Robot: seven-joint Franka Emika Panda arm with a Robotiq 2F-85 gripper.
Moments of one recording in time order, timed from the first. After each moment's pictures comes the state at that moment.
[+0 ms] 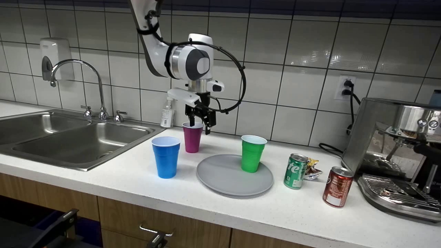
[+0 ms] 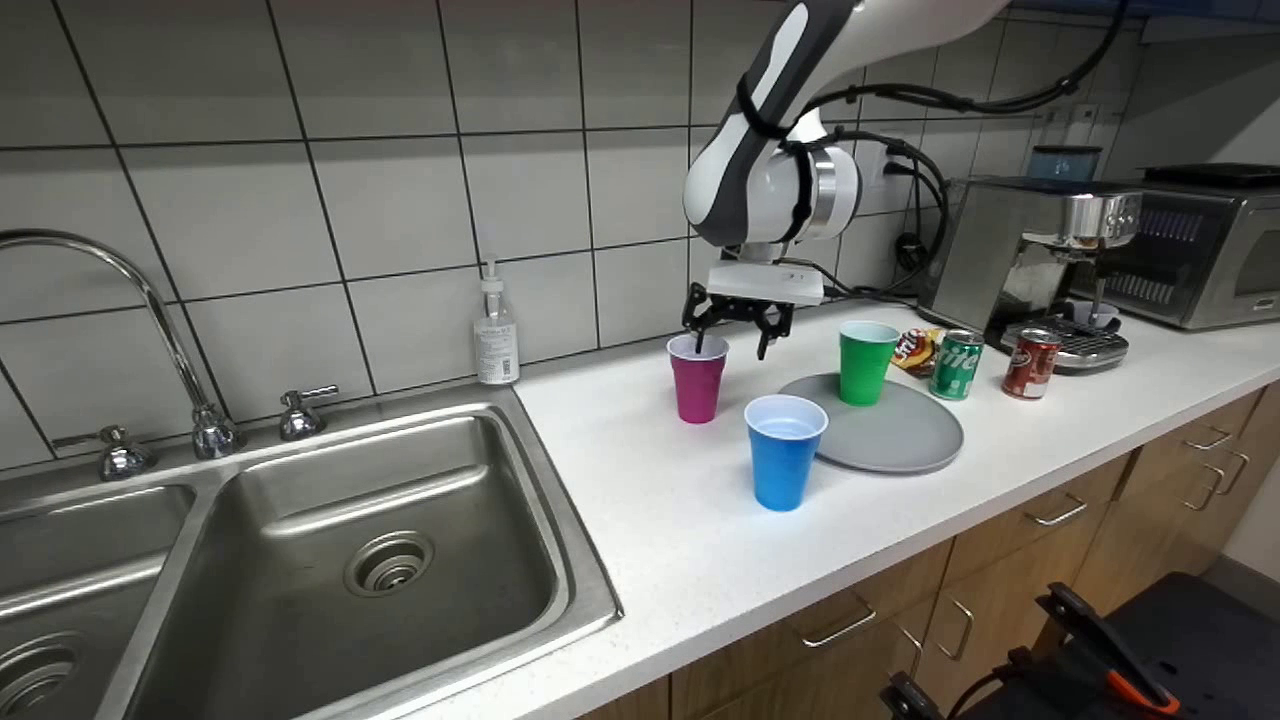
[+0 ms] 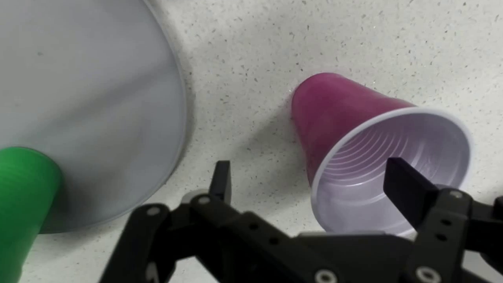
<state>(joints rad) 0.00 0.47 -0.07 -2.02 0.13 2.70 0.26</state>
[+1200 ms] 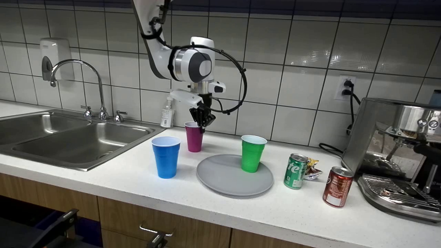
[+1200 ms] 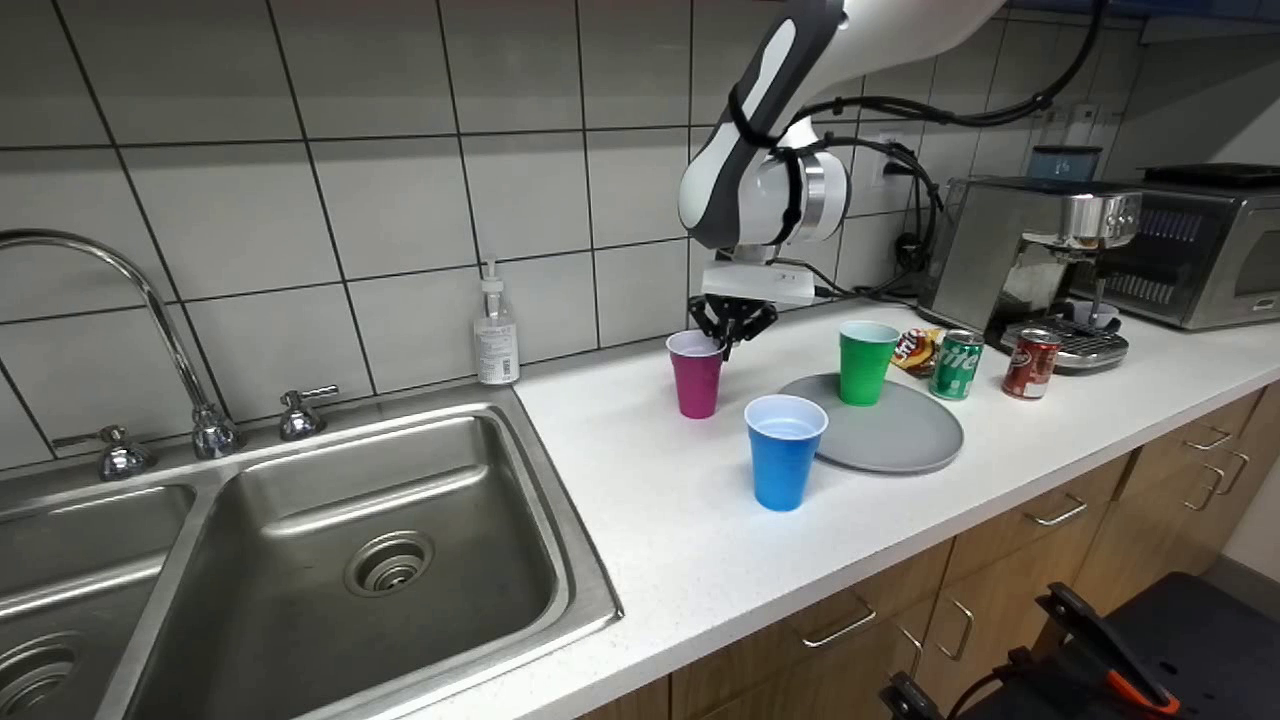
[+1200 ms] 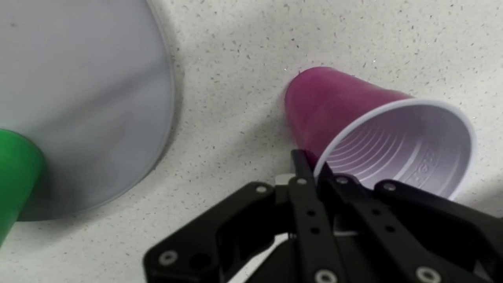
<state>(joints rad) 0.00 0.52 -0.08 -1.96 0.13 2.70 0.26</state>
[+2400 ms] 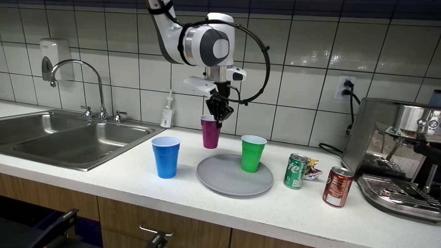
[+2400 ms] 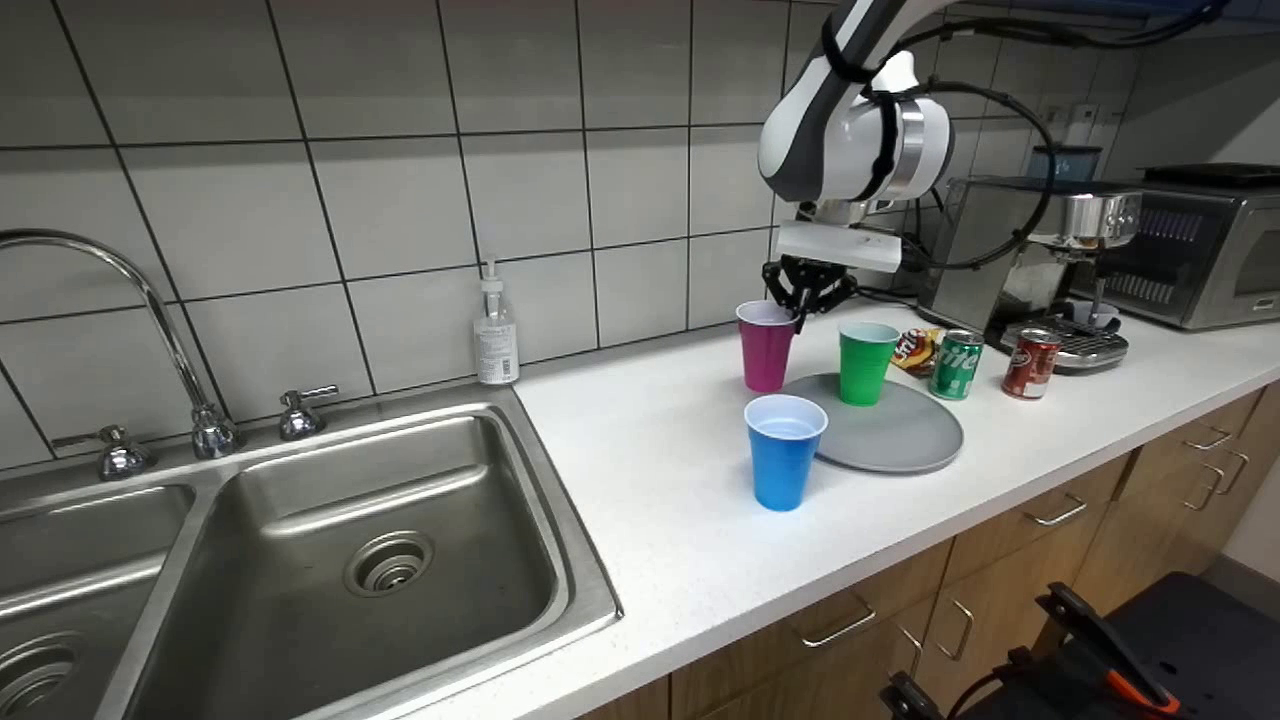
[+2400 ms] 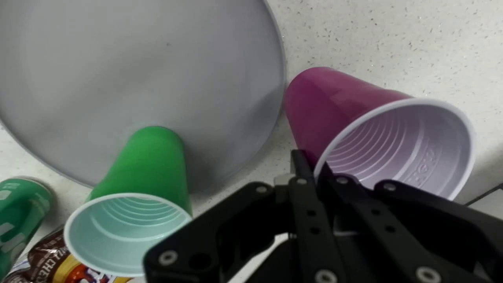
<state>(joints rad) -0.06 0.30 -0.16 -2.16 0.15 2.70 0.27</state>
